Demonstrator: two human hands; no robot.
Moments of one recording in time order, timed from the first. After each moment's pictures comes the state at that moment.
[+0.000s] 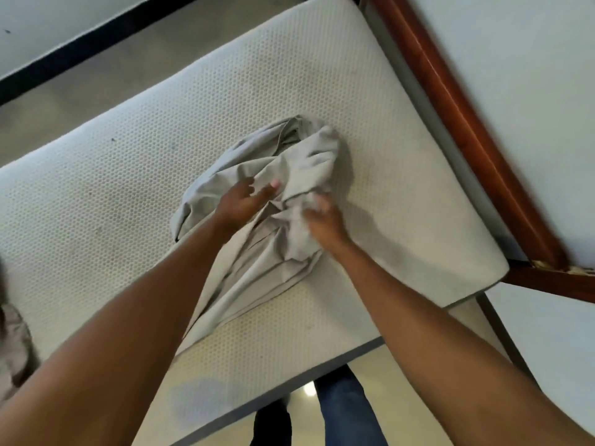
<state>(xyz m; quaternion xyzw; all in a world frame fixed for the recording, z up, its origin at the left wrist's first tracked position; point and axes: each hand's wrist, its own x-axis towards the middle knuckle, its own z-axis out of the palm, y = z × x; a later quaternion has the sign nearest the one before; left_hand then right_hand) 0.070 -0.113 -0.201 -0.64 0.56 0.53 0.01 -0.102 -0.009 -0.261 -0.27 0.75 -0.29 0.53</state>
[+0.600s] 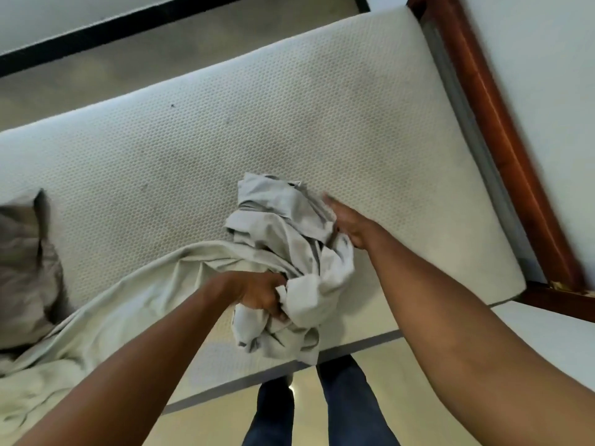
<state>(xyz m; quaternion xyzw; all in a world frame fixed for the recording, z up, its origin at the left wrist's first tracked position) 0.178 0.020 -0.159 -0.38 0.59 0.60 0.37 -0.059 -0.015 -0.228 -0.15 0.64 -0.15 0.73</state>
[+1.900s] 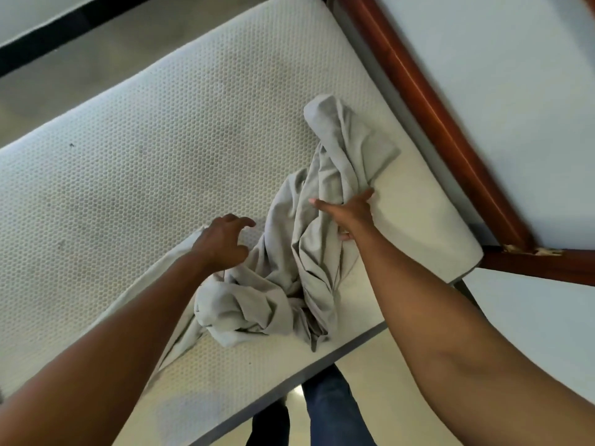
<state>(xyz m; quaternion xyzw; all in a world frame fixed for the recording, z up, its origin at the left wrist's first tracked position) 0.096 -0.078 -0.232 -0.47 0.78 0.35 0.23 -0.177 -0.003 -0.280 -0.08 0.87 -0.14 0.47</state>
